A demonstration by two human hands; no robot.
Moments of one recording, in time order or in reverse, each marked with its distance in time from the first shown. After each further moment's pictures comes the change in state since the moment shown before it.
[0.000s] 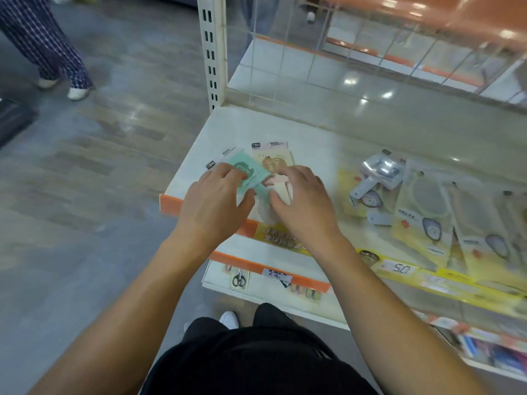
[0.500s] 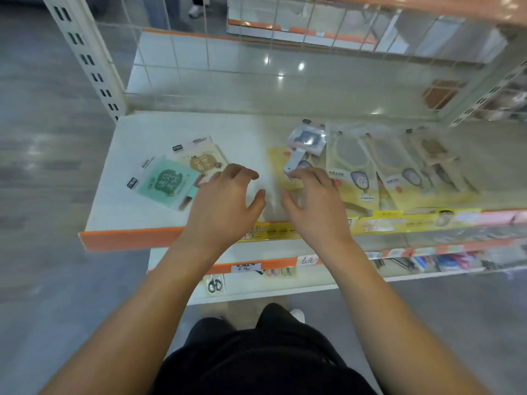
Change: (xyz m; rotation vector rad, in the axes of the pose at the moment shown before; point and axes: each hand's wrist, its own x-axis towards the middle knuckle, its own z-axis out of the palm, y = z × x) left_hand 0.015 0.079 0.035 -0.162 -0.145 0.342; right_hand -0.067 0.060 -0.047 -0.046 0.242 0.359
